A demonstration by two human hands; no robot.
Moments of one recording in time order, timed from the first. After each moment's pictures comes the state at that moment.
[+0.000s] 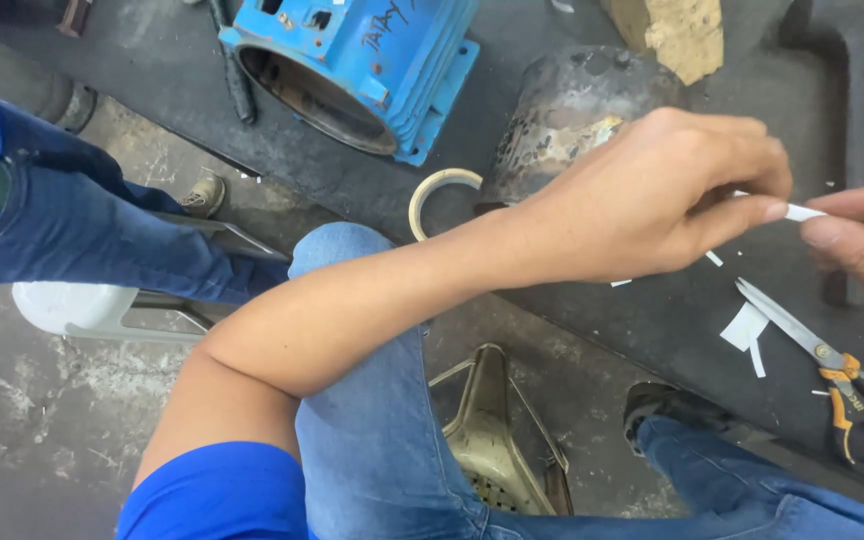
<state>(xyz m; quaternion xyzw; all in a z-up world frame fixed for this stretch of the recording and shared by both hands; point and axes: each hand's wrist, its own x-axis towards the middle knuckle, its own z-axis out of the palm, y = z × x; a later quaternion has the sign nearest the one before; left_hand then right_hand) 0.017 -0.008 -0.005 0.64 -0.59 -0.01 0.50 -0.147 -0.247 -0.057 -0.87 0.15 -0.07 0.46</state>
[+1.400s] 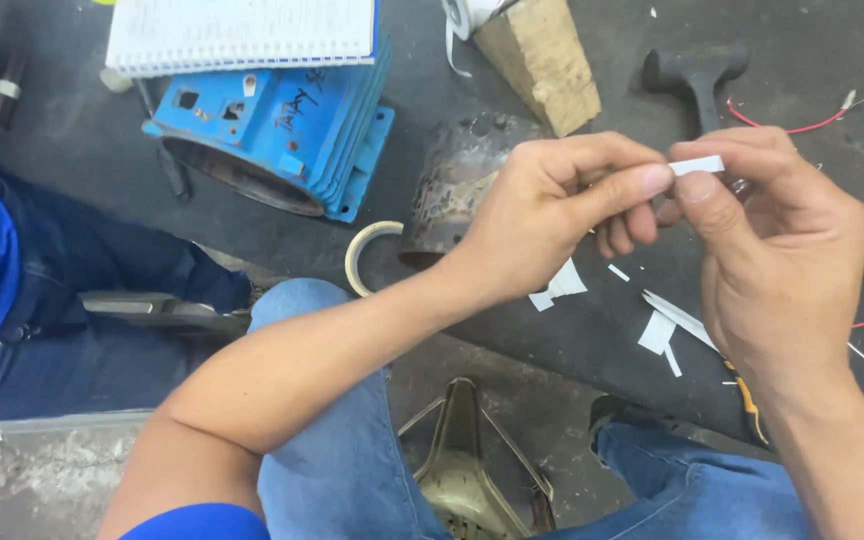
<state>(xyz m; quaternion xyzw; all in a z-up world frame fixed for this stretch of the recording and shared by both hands) -0.001 -0.015 0.009 0.50 -0.34 -0.28 0.75 -0.116 -0.168 0.009 -0.73 0.07 -0.27 0.62</state>
